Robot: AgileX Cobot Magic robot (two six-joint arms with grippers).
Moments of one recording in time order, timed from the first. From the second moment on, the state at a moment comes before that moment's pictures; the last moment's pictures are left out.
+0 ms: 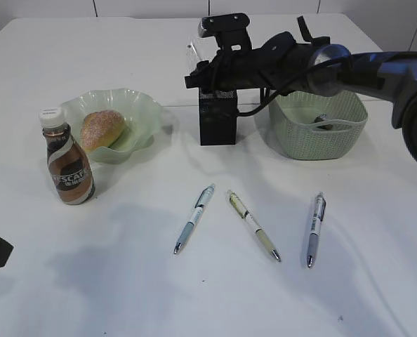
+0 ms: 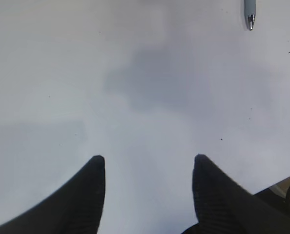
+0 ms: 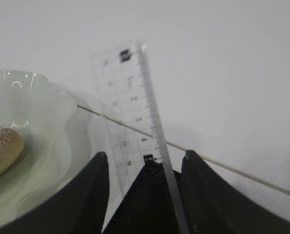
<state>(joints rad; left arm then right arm) -0.29 1.11 -0.64 -0.19 0.71 0.07 0.31 2.48 -2.09 0.90 0.23 -0.91</state>
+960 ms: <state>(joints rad) -0.29 1.11 -0.64 -0.19 0.71 0.07 0.30 2.41 -2.10 0.90 0.24 -0.94</state>
